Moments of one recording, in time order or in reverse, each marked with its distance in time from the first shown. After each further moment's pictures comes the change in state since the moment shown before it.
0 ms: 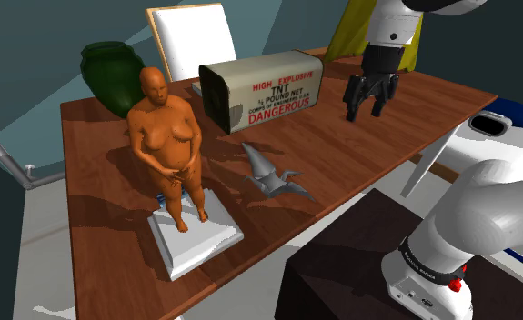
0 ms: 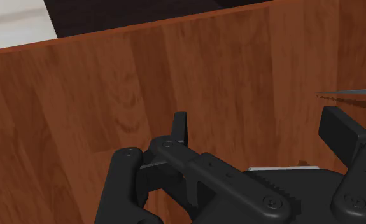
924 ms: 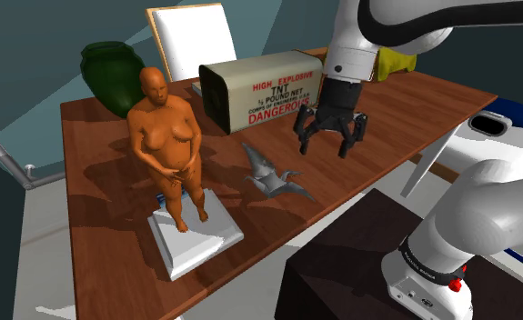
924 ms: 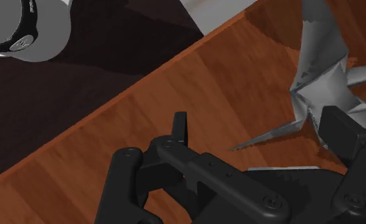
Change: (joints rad) arm 0.009 0.033 0.268 -0.093 0.358 0.134 0.539
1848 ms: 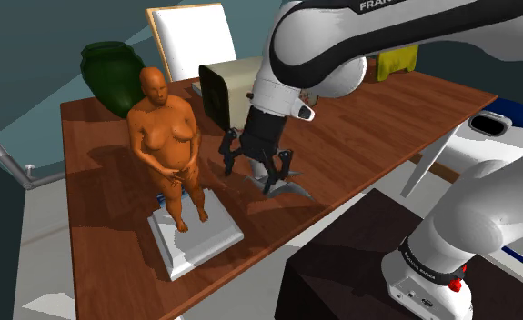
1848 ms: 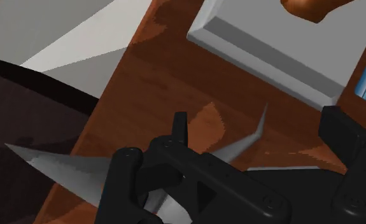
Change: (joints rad) arm -0.032 0.338 0.325 0.128 0.309 0.373 0.556
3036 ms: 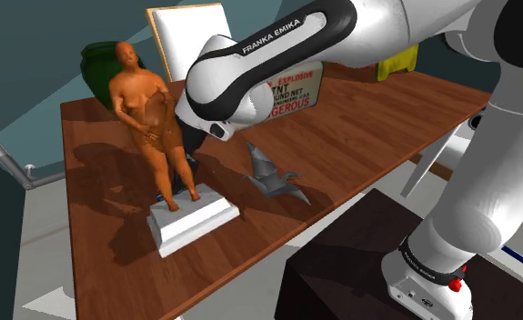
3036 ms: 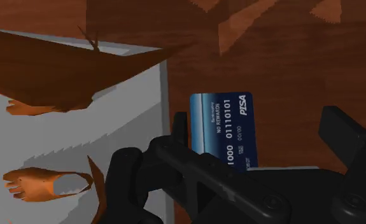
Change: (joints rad) arm -0.013 0.623 0.173 0.366 -0.223 0.506 0.661
